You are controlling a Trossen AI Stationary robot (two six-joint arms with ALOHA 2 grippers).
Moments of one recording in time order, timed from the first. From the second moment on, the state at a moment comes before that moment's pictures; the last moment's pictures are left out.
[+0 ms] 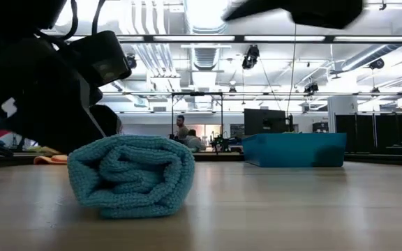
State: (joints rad) left arm -0.52 1.74 0.69 0.28 -0.36 -0.58; right arm 0.63 1.92 1.45 -0.30 0.45 1.26
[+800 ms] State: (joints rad) left arm -0.52 1.73 0.73 0.27 -0.34 -0.62; right arm 0.41 1.97 1.48 -0.55 0.29 1.41
